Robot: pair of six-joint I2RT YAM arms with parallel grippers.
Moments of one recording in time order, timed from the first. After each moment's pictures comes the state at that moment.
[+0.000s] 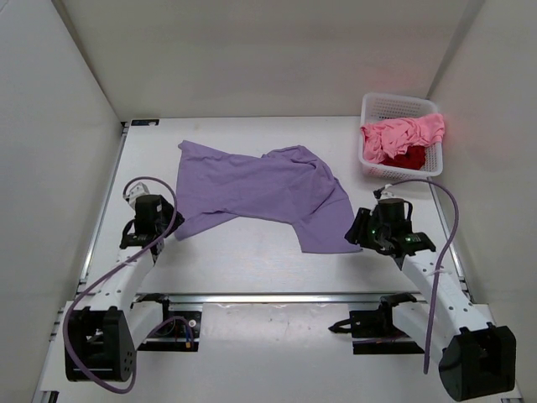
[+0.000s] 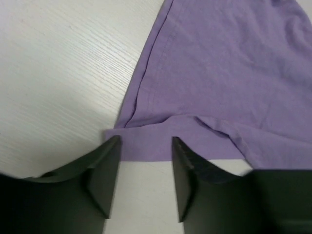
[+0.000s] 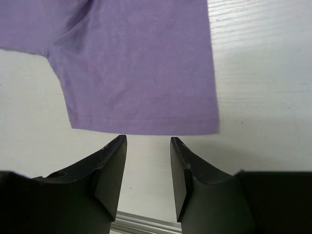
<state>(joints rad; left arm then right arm) -0.01 0.98 0.47 -0.17 -0.15 -0.65 0.17 0.87 0.54 -0.50 -0.13 0.41</state>
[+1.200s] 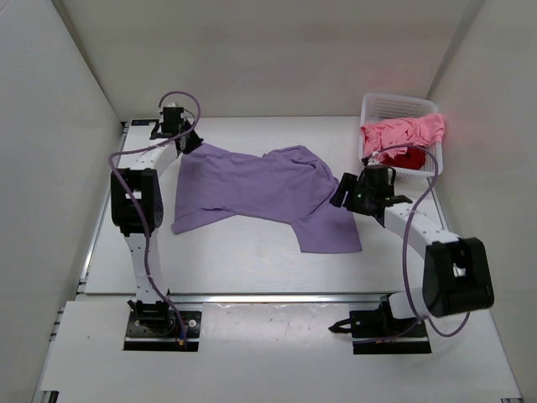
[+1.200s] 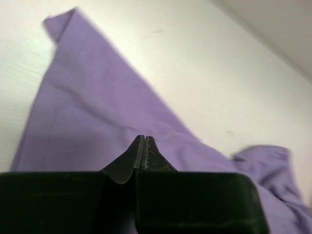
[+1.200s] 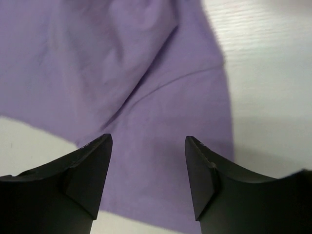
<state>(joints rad) -0.04 2.18 1.70 -0.24 0.04 -0.60 0.19 1.35 0.76 -0.15 -0.15 0.43</state>
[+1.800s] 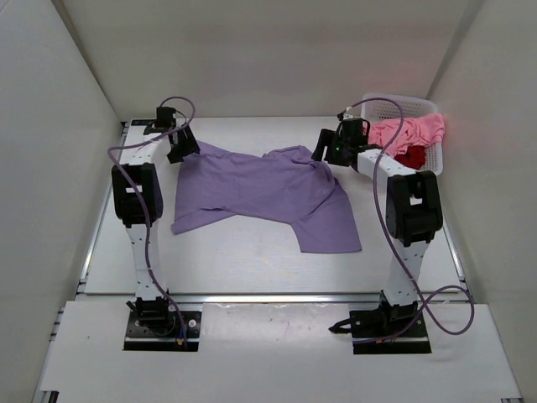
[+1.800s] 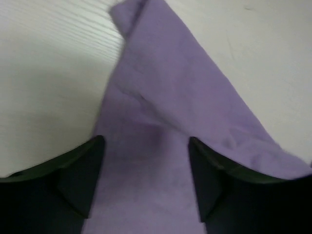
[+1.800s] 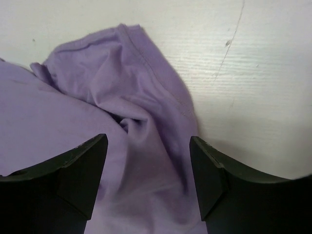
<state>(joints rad) 0.04 2.33 1.91 -0.48 0.06 -0.42 0.17 1.99 1.46 -0.12 -0.17 0.34</state>
